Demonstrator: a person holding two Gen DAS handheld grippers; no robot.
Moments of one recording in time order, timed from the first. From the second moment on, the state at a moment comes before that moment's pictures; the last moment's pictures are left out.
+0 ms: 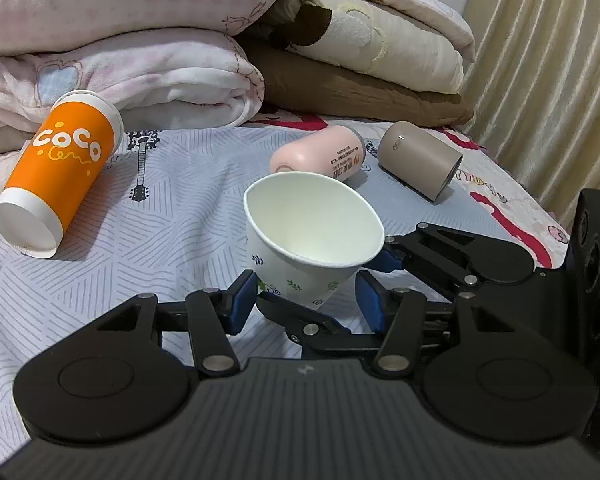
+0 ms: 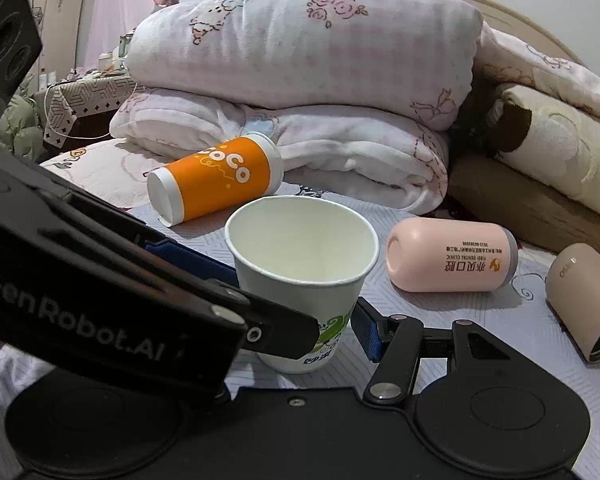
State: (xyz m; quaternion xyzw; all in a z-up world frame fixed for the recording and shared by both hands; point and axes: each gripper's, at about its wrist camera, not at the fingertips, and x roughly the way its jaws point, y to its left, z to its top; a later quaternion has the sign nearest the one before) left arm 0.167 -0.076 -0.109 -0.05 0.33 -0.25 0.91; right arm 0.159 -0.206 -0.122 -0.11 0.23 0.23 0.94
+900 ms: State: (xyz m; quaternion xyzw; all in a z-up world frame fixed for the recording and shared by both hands) left arm 0.121 -0.056 -0.051 -0.04 0.42 -0.17 0.89; right arm 0.117 -0.236 -0.062 -0.04 0.40 0.17 0.90
